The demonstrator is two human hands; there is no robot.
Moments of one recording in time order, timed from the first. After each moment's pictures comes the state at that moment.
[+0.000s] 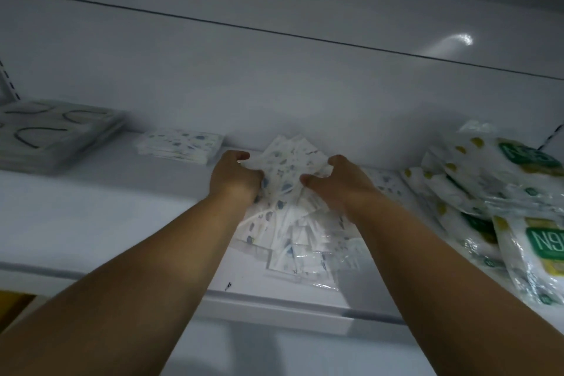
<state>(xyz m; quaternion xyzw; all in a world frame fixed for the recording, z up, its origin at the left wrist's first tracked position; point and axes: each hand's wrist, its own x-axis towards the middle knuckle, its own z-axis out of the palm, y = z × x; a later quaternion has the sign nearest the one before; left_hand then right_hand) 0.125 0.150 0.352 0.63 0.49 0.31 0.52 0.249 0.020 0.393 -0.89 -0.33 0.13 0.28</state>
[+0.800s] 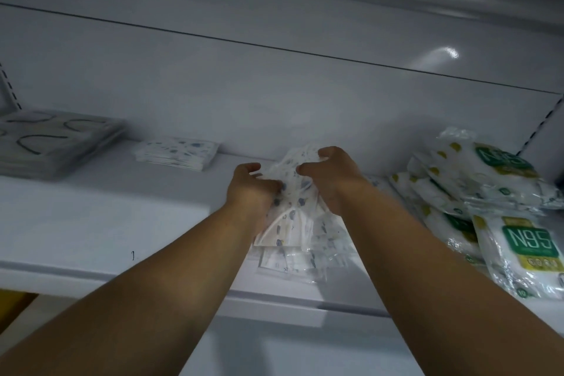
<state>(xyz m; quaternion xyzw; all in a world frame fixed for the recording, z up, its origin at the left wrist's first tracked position) 0.140 0.107 0.353 0.49 0.40 0.37 0.69 0.251 0.024 0.405 -0.77 -0.28 0.23 0.53</state>
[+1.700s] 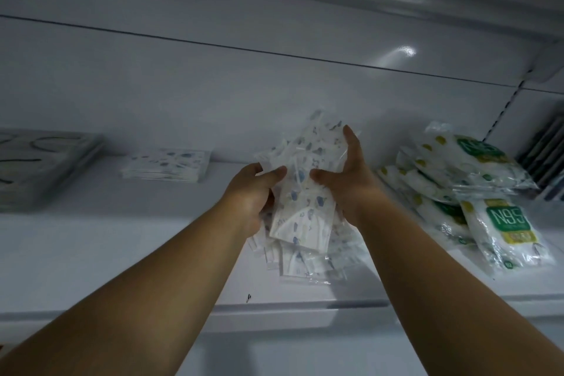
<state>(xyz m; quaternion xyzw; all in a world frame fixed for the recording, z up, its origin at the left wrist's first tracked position) 0.119 0.135 0.366 0.52 0.27 0.24 0.77 0.229 0.011 0.397 -0.69 -0.28 0.16 0.65</state>
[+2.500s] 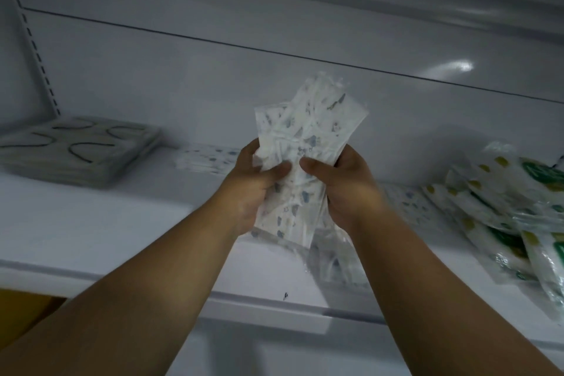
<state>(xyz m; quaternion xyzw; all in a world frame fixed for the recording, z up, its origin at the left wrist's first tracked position) 0.059 0.164 0.375 0.53 0.19 0.34 0.75 0.176 0.057 0.404 -0.53 -0.37 0.29 0.70</state>
